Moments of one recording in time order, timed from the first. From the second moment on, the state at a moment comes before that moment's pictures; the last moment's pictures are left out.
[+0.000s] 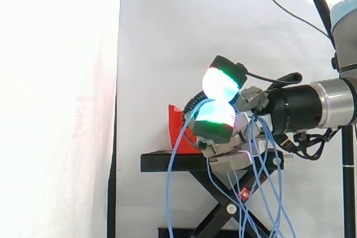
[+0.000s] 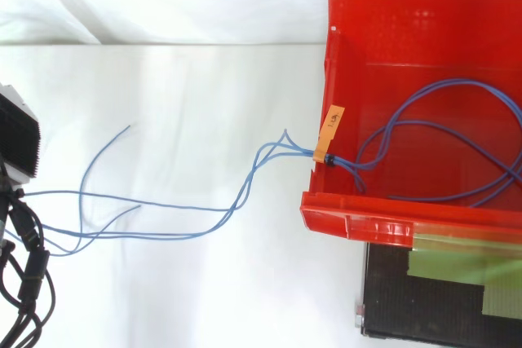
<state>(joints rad) 0.21 -2.26 -1.13 -3.03 -1.44 -0.07</state>
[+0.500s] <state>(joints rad) 0.21 -2.26 -1.13 -3.03 -1.44 -0.07</state>
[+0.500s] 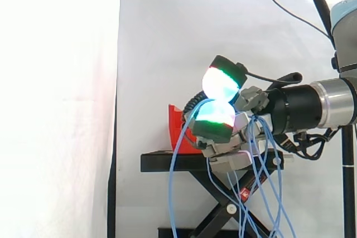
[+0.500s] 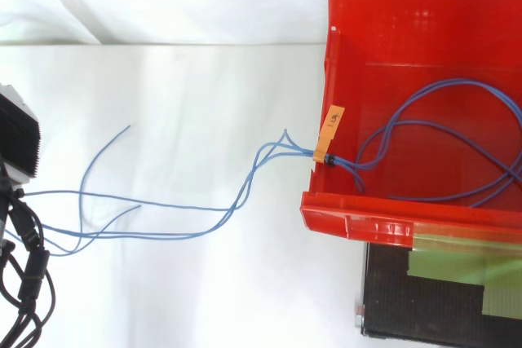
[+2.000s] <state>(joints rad) 0.21 -2.26 -1.13 -3.03 -1.44 -0.07</state>
